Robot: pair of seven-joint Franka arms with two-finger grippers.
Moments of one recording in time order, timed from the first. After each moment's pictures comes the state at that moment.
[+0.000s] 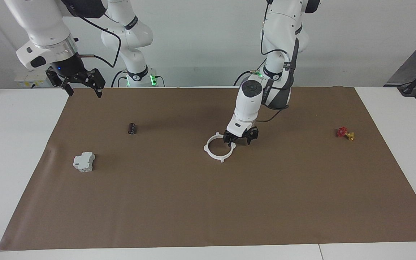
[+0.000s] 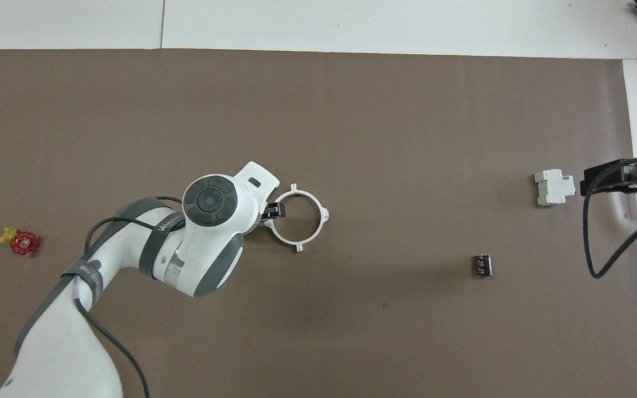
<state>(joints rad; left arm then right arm) -0.54 0.23 0.02 -2.06 0.01 2.34 -0.63 0.12 -0.04 -0.13 -1.60 -0.03 1.54 0.07</state>
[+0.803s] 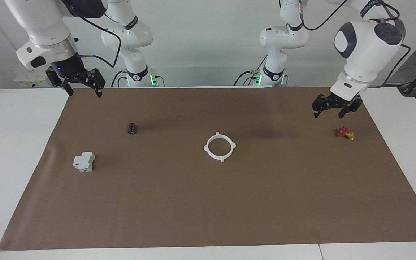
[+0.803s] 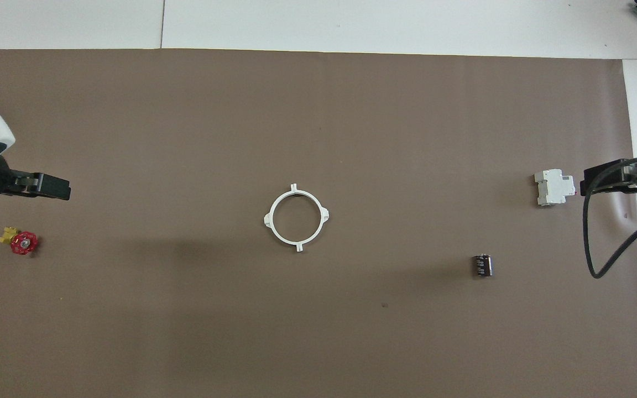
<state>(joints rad) -0.01 -0.04 0.03 -1.86 0.01 1.82 0.17 0.12 -0.04 -0.13 -1.60 -0.03 1.54 0.07</state>
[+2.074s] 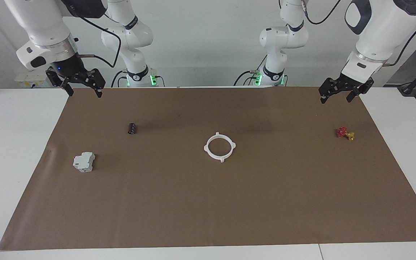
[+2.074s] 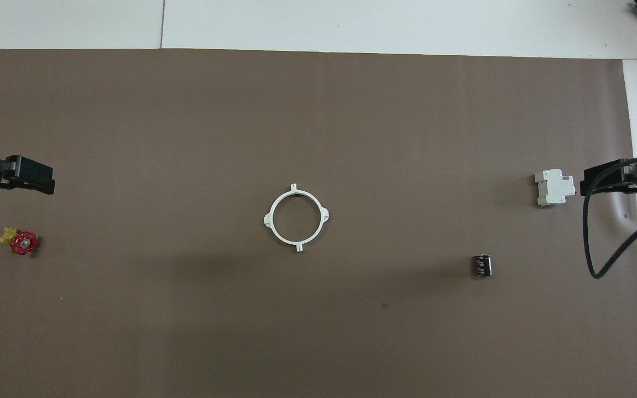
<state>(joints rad) -0.05 -0.01 0.00 -1.62 0.03 1.55 -0.02 0.12 -0.04 -0.13 -1.60 -0.03 1.54 0.07</state>
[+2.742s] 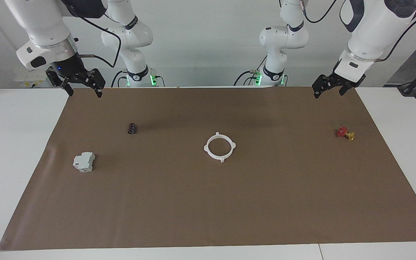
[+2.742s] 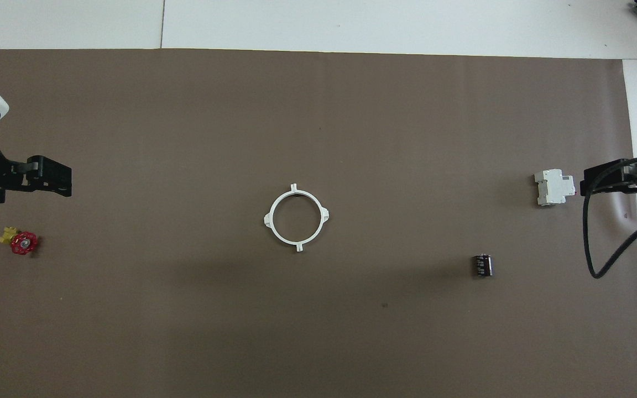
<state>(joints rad) -0.12 -0.02 0.05 -1.59 0.03 1.43 -0.10 0.12 -0.04 -0.13 -1.60 -0.03 1.54 0.07</state>
